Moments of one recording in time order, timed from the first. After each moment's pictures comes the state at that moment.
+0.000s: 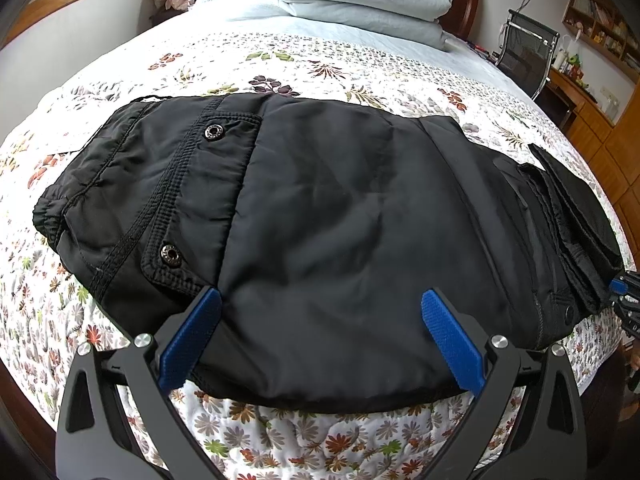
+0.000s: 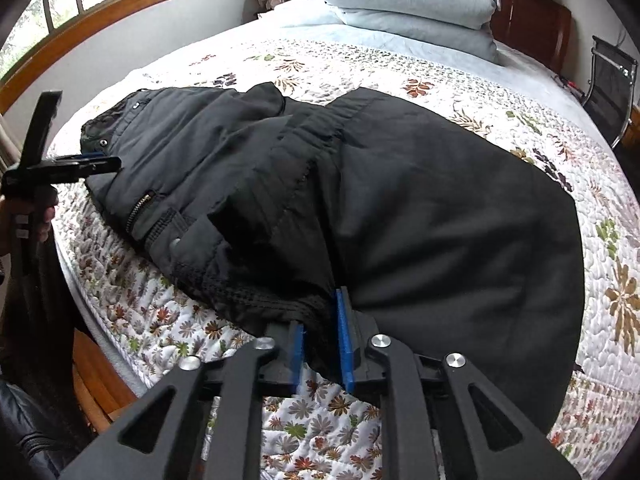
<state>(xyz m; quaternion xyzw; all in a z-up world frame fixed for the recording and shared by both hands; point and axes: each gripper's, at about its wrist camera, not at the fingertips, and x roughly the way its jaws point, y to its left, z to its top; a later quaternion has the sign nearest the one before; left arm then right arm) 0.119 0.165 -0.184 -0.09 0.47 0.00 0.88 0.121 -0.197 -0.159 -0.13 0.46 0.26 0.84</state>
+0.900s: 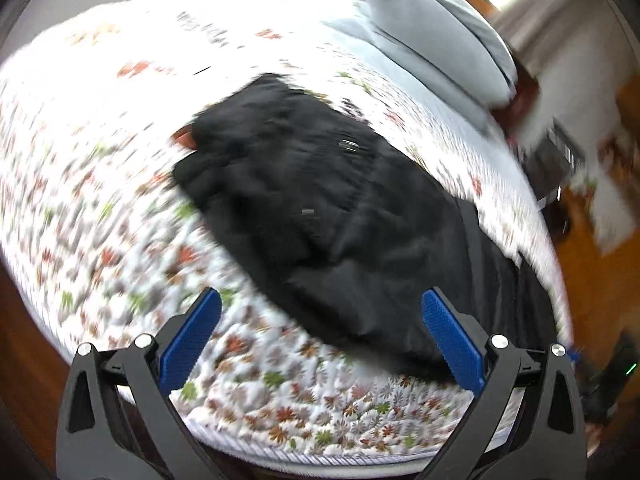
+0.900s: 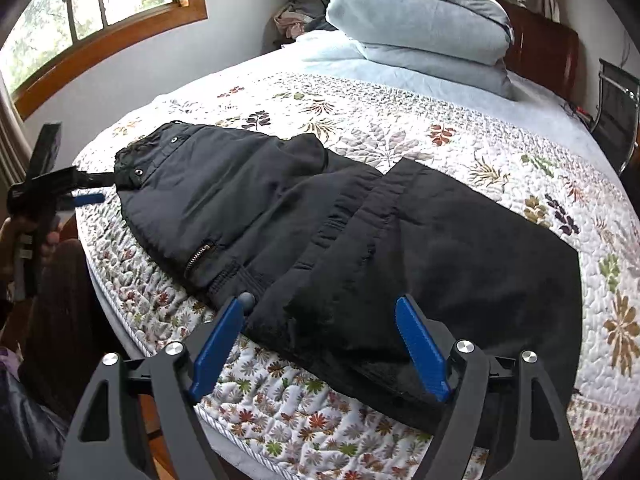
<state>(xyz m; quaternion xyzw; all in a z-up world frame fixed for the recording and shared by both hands) 0.050 0.254 -0.167 -0.32 0.42 0.07 0.85 0.109 -0.172 -0.121 -0.10 0.41 0.30 0.86</state>
